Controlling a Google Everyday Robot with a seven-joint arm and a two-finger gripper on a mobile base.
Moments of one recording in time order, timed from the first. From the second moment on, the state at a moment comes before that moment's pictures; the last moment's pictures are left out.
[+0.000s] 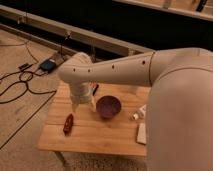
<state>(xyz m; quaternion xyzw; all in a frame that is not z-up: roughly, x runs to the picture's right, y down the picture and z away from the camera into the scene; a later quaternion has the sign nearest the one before) -0.105 0.103 0.703 -0.26 0.23 0.64 0.68</state>
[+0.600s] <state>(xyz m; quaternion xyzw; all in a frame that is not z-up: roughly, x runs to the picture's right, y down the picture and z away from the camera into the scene) -0.064 0.074 0.753 -0.24 0.25 0.64 0.68</state>
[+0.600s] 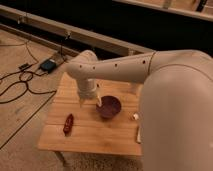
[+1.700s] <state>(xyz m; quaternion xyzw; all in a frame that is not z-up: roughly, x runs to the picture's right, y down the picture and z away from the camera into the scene) 0.079 -0.055 0.864 -0.22 0.24 0.67 0.67</state>
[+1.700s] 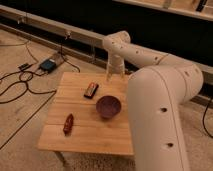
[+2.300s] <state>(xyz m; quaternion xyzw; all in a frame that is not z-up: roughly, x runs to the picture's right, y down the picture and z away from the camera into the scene) 0.139 -0.082 0.915 -0.20 0.24 0.68 0.66</state>
